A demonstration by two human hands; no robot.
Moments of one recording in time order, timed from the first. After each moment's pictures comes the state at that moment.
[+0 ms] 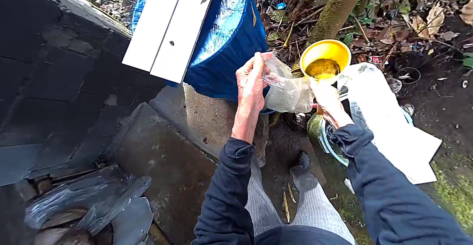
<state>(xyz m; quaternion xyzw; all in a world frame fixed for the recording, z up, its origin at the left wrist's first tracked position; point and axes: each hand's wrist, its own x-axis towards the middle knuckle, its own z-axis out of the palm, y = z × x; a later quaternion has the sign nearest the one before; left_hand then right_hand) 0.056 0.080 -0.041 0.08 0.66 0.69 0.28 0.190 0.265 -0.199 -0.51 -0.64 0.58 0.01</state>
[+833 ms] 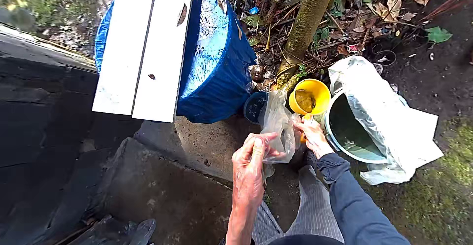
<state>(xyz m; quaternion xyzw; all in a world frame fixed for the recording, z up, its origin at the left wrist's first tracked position) 0.053 -0.011 -0.065 0.10 0.60 0.70 0.37 0.171 0.165 -0.280 -0.59 -0.39 0.70 0.12</state>
